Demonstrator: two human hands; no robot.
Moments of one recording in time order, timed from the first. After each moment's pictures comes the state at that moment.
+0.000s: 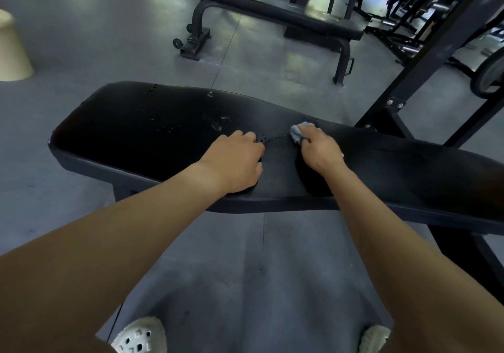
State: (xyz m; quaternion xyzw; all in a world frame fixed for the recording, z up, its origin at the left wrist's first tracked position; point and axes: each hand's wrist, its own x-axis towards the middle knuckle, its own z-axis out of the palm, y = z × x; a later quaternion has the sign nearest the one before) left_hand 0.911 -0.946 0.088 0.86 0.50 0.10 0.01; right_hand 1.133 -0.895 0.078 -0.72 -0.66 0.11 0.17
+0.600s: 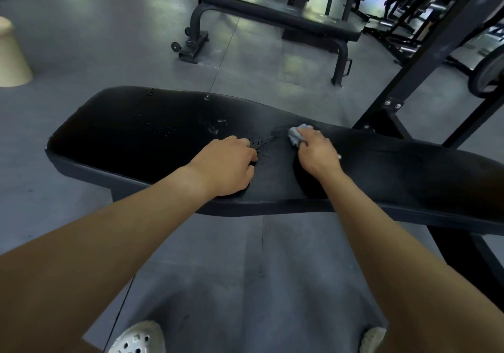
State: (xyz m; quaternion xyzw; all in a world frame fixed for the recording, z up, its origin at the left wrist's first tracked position) left_hand 0.902 -0.944 0.091 0.87 0.48 0.09 0.04; right_hand 1.131 -0.899 0.081 -0.72 -0.66 0.11 0.19
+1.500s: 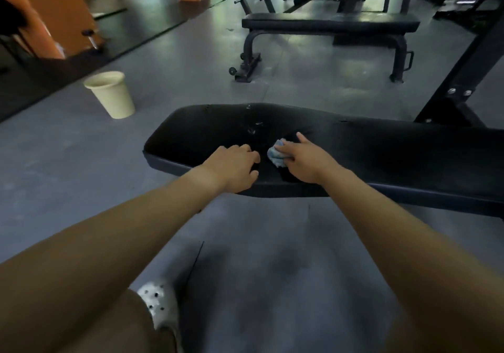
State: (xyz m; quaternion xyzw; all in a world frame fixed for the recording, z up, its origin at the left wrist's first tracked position) left_hand 0.879 -1.007 0.117 0.81 0.58 -0.05 -0.01; right_hand 1.084 -0.955 0.094 -0.52 -0.84 0.16 0.03
